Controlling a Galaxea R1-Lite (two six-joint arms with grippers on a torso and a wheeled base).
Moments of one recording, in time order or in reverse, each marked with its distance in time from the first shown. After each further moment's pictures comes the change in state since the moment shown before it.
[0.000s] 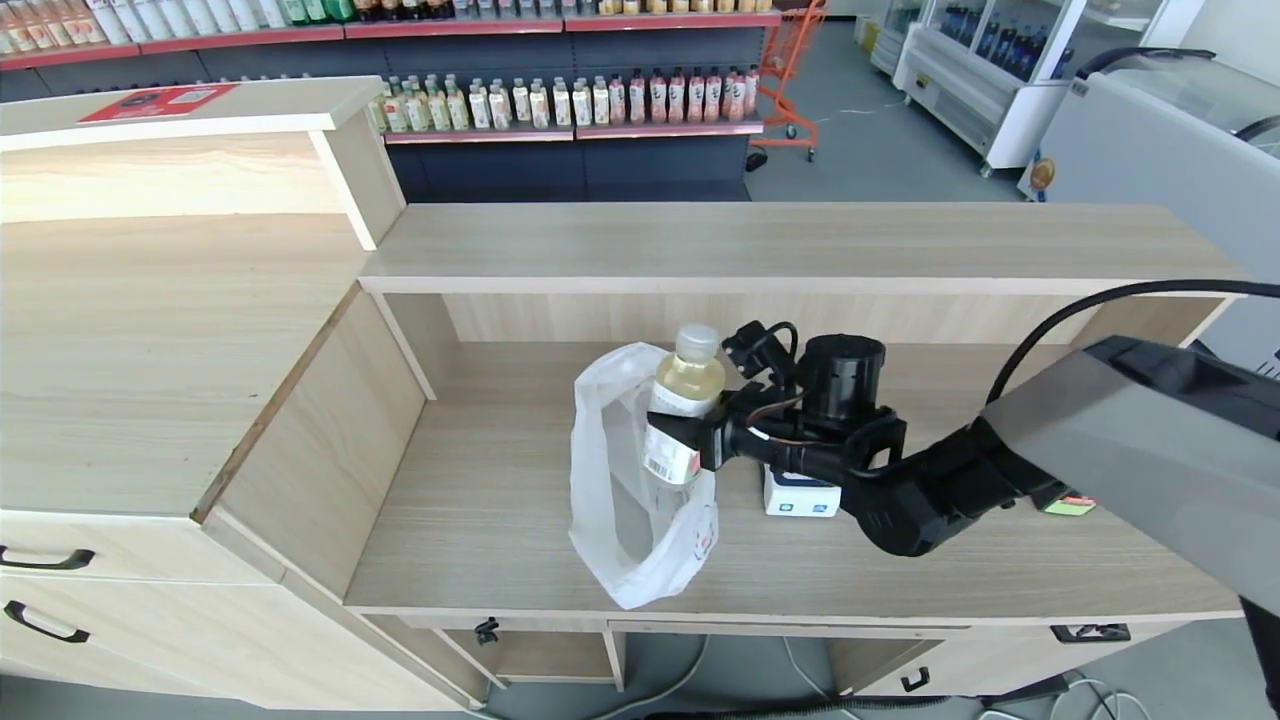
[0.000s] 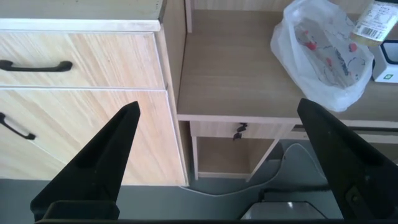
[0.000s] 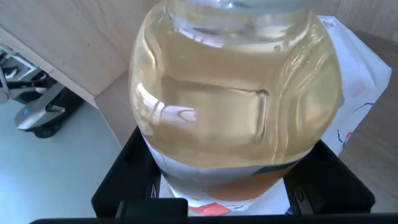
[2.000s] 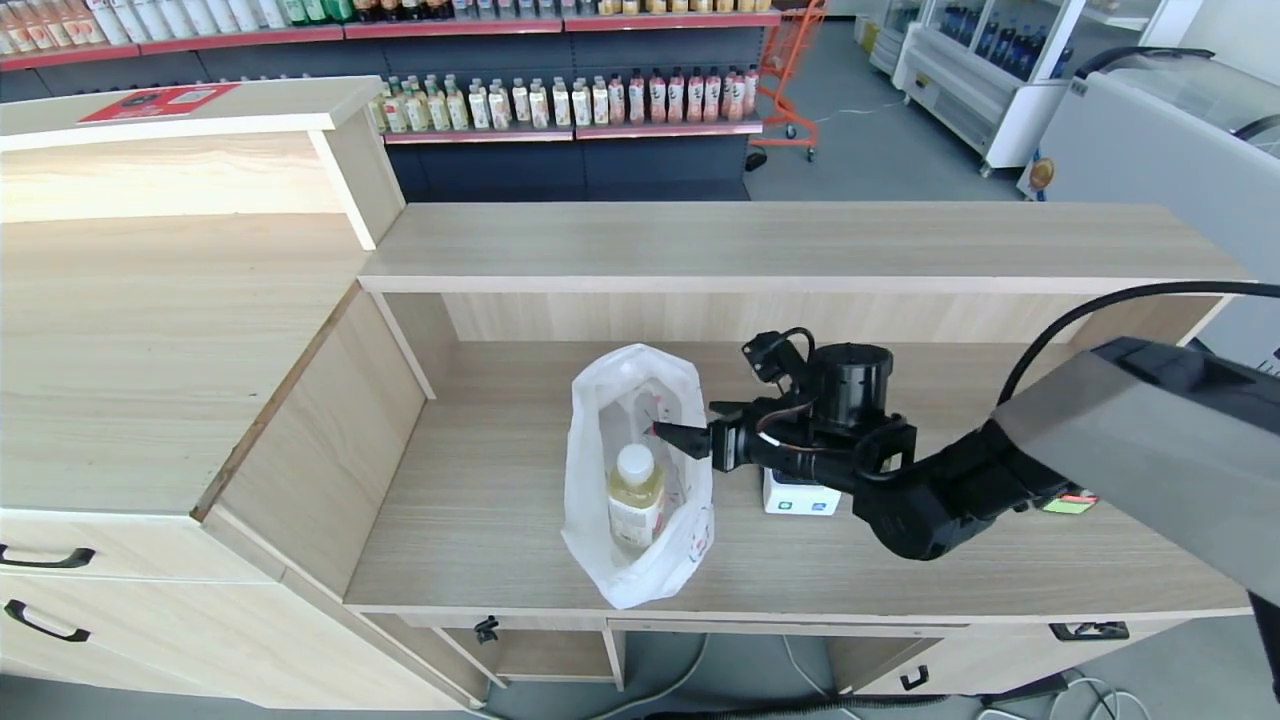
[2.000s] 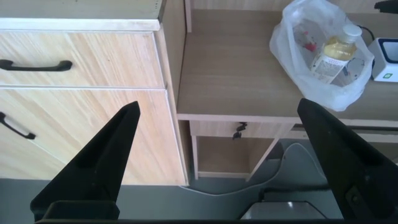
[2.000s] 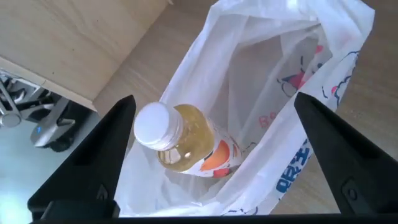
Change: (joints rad) left arm 0.000 0.000 0.000 0.000 0.000 0.001; right arm -0.027 -0.032 0.059 0.047 -0.056 0.162
